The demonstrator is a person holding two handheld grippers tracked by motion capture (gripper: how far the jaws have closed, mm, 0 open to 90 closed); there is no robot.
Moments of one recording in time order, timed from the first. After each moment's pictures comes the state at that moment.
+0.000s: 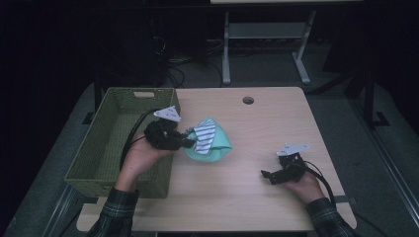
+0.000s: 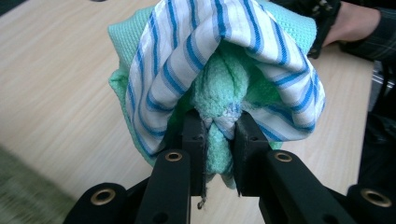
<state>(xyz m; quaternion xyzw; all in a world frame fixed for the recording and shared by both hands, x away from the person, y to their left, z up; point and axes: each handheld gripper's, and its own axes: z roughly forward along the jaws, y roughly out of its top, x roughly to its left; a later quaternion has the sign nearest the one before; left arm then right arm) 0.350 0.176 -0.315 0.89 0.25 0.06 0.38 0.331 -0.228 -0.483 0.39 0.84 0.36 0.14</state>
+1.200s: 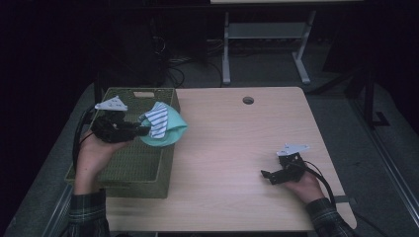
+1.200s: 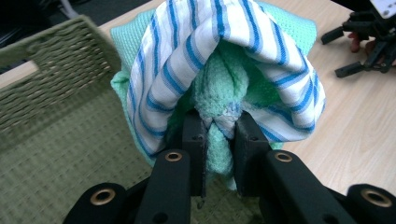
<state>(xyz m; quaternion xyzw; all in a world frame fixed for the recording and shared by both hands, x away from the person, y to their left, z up) 0.339 0.283 -0.284 0.84 0.35 0.14 0.38 0.331 -0.228 -0.483 0.39 0.84 0.35 0.14</state>
